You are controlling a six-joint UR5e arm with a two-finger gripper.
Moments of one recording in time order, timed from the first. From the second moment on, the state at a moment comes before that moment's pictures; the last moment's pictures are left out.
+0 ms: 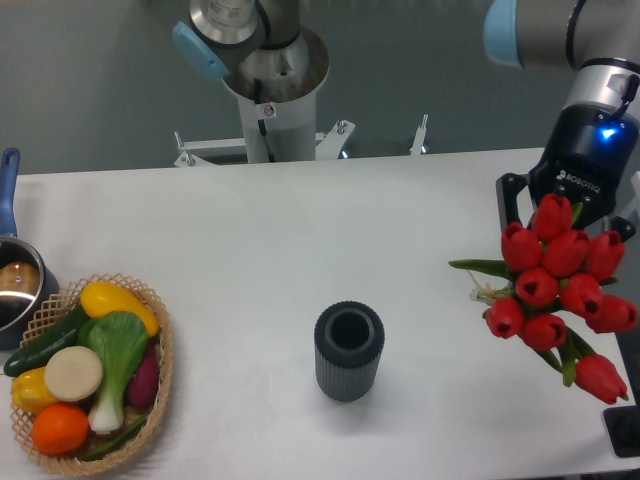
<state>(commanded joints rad) 2.86 -1.95 -1.36 -0.85 0.32 0.89</state>
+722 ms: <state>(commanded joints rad) 2.78 -1.95 -1.49 -0.80 0.18 0.95</state>
